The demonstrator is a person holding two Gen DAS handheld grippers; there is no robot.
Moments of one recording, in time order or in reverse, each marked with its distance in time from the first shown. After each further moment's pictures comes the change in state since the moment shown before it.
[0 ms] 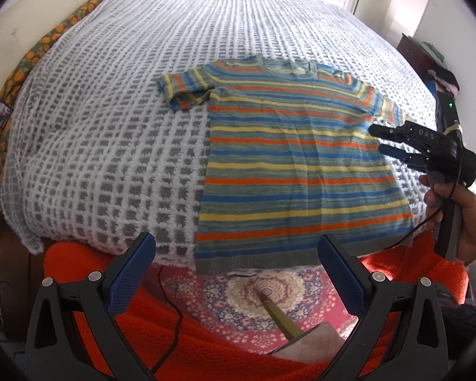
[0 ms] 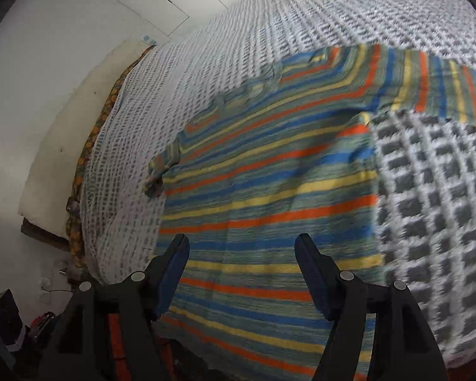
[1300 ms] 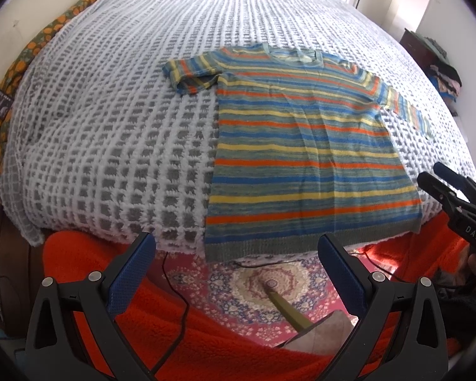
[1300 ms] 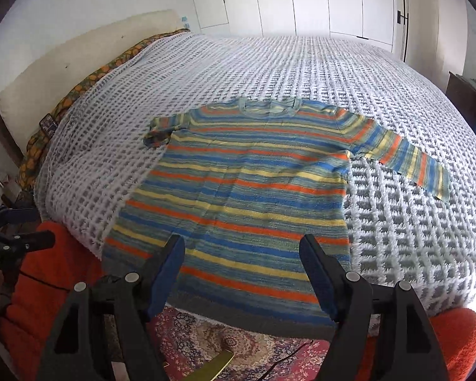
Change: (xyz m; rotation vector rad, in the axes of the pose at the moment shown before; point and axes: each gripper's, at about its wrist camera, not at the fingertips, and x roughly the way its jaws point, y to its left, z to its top) left arm 0.011 0.012 -0.018 0.006 0.034 -0.004; right arm -0.055 0.074 -0.106 -0.441 -0.150 -0.331
